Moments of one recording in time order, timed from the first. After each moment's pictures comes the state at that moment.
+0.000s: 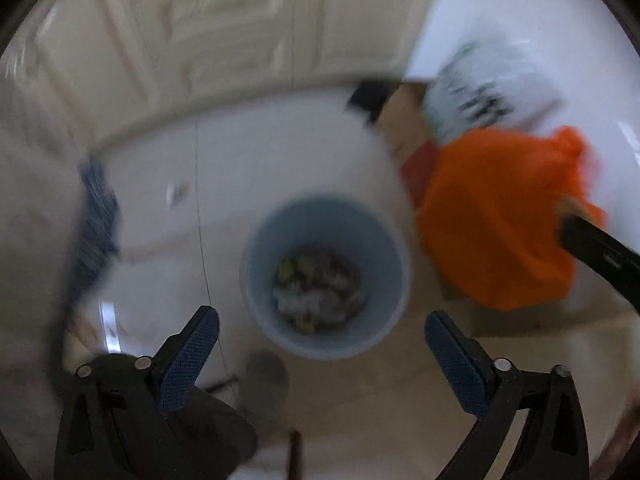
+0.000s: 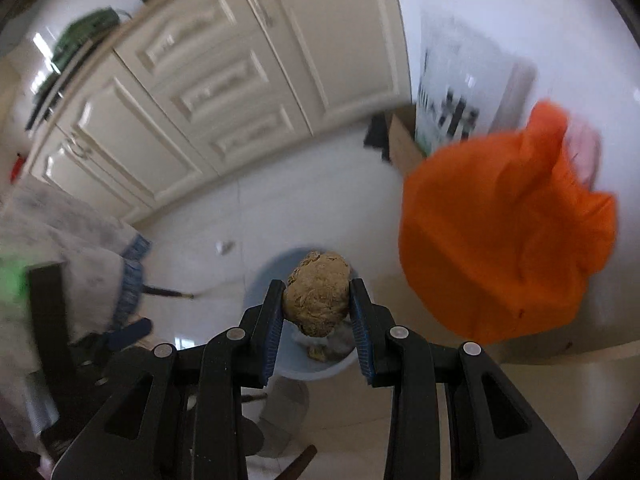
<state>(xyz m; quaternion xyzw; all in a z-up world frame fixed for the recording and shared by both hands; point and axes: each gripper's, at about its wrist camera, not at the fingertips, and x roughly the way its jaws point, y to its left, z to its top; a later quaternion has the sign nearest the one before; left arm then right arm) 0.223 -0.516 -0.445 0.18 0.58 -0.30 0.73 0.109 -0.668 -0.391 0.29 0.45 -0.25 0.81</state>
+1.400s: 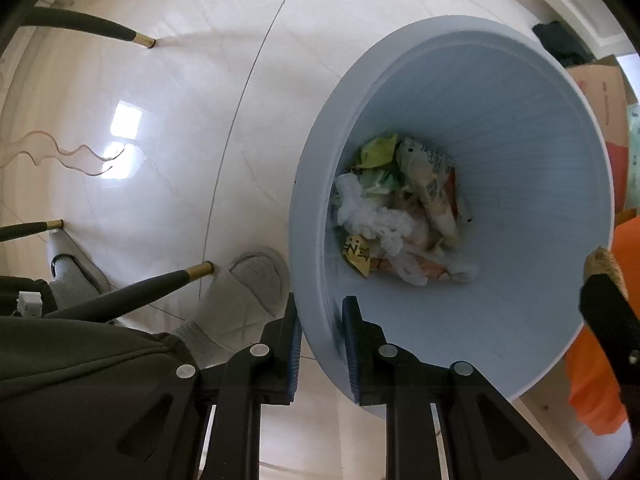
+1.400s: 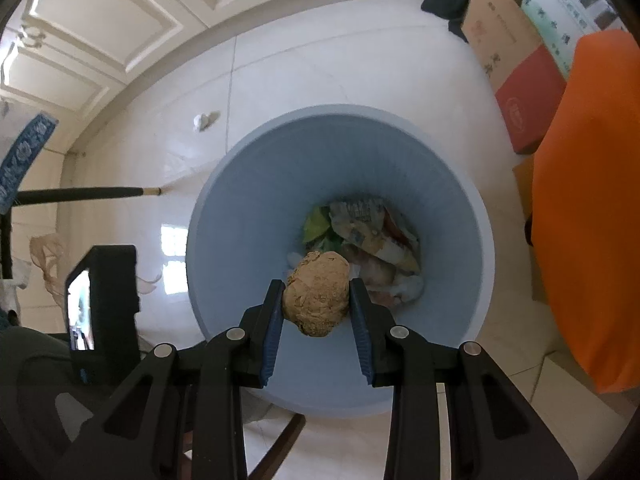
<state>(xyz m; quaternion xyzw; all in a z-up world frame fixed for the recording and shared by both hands) 0.337 -0.526 -0.699 0.09 0.78 -0.07 0.62 0.224 -0.664 -0.622 0.29 0.63 -0.15 0.71</state>
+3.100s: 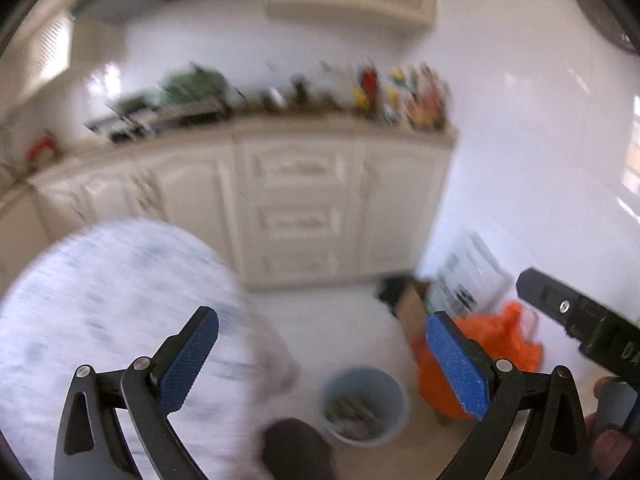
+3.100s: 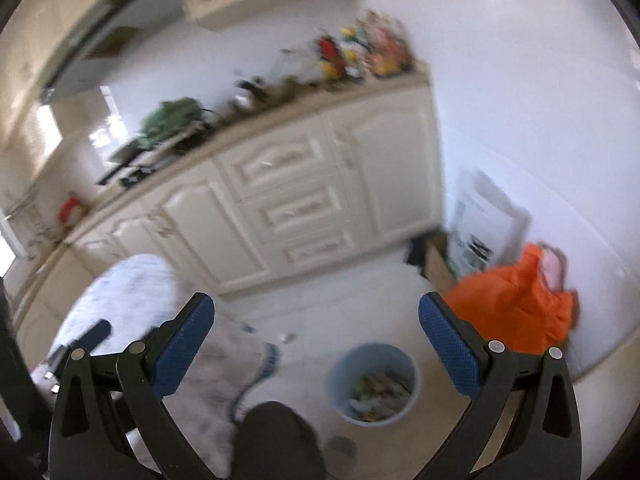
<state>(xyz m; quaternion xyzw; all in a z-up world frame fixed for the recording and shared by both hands) 0.148 -0.283 -0.133 0.08 0.29 -0.31 0.90 0.091 -0.528 -0.126 0.22 0.26 -0.24 0.91</state>
